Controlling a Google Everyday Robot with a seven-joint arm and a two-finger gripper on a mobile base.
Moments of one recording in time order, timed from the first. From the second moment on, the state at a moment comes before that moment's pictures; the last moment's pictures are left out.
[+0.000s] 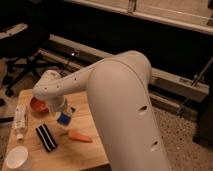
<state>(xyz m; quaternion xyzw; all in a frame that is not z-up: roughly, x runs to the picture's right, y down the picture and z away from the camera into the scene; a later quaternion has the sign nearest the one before) -0.240 0.129 0.780 -0.23 0.20 0.68 0.67</state>
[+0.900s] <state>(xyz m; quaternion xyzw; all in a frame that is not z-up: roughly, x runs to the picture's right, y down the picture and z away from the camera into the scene) -0.240 0.107 0.806 -0.21 0.19 0.69 0.66</state>
